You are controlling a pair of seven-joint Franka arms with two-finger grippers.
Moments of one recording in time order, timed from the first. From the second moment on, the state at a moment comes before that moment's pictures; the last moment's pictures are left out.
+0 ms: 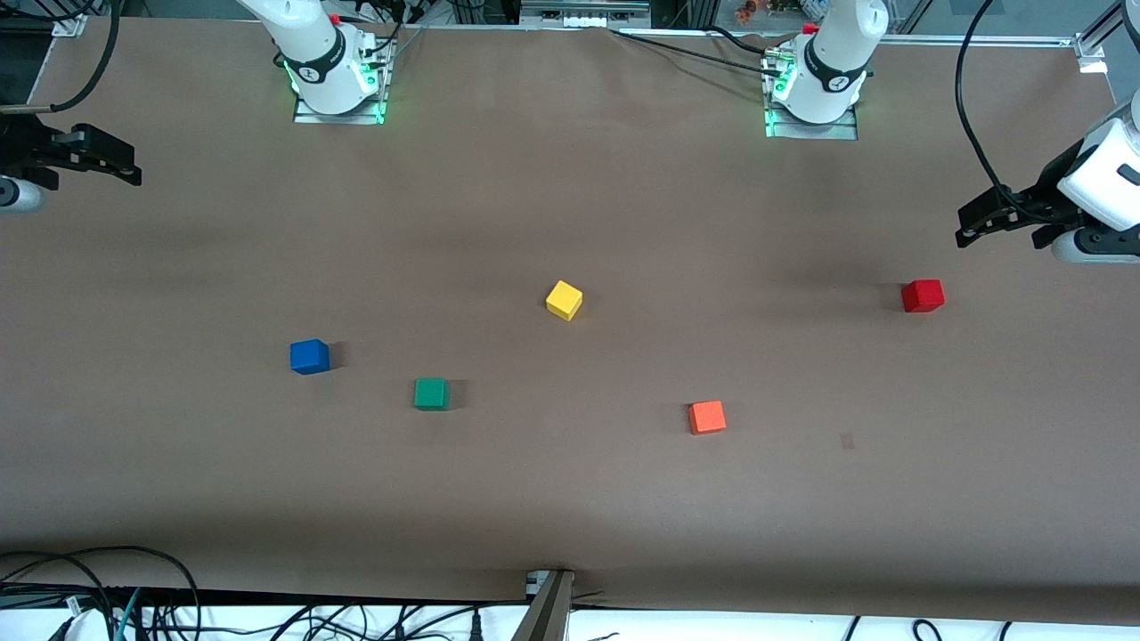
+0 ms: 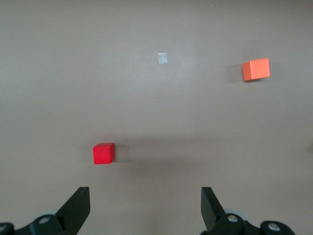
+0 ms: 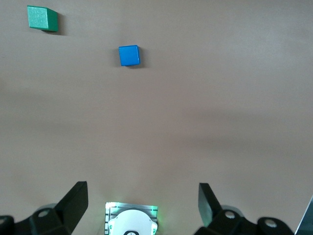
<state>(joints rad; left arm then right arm) -0.01 -0.01 0.01 -1.68 0.00 1.66 -0.01 0.04 0.03 -0.05 -1.51 -0.05 1.38 -0.11</state>
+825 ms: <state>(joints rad) 0.03 0.10 0.01 -1.70 0.00 1.55 -0.01 0.04 0.03 -0.05 -1.51 -0.05 1.38 -0.11</state>
